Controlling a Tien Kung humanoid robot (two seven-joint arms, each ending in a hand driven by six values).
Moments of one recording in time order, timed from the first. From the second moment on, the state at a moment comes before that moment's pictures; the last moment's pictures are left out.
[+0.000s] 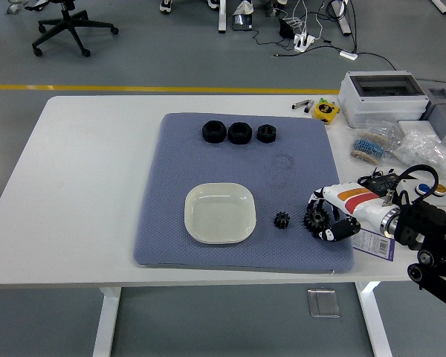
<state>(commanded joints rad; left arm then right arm) 0.02 0.02 -0.63 -0.18 0.27 0.07 0.02 0.69 -0.49 0.47 1.14 -1.78 -0.12 0.04</state>
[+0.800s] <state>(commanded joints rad) 0.02 0.03 -0.70 -0.18 0.34 0.08 0.03 0.87 -0.47 0.40 1.41 -1.86 -0.02 0.00</state>
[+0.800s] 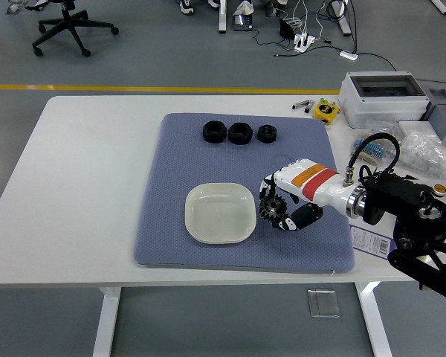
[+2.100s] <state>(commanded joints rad) 0.00 0.02 -0.71 -0.18 0.34 0.10 0.02 1.04 -0.18 0.33 1.18 -1.89 0.14 -0.21</state>
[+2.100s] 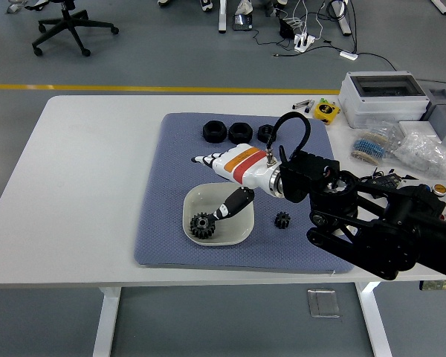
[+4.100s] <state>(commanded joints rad) 0.01 0.01 -0.76 -0.18 0.41 0.10 0.05 0.86 -0.30 0.36 1.04 -1.77 0.06 -0.15</state>
